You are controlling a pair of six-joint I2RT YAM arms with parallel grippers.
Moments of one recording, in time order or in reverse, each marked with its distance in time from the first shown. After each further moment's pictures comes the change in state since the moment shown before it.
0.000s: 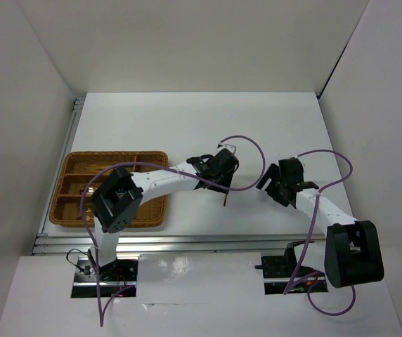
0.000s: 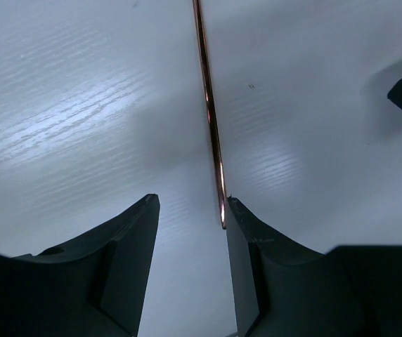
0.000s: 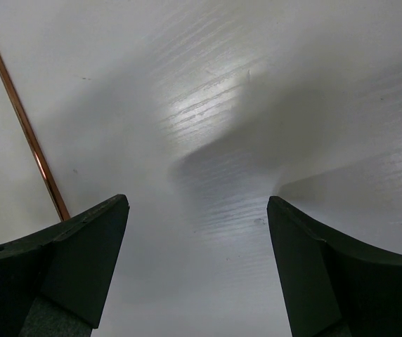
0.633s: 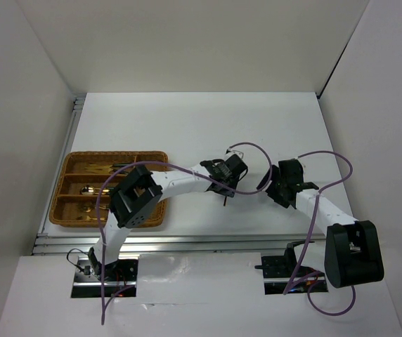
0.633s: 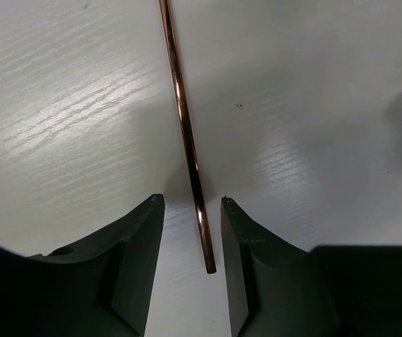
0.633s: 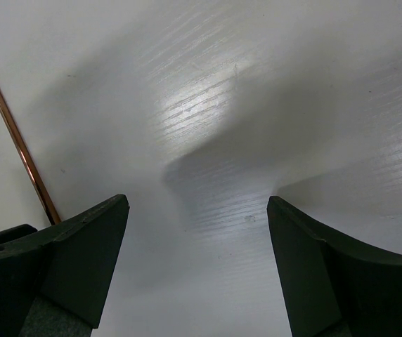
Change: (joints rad) left arm -0.029 0.177 0.108 0.003 -0.014 -0.002; right arm 0.000 -0.003 -0.010 -0.013 0.016 0.000
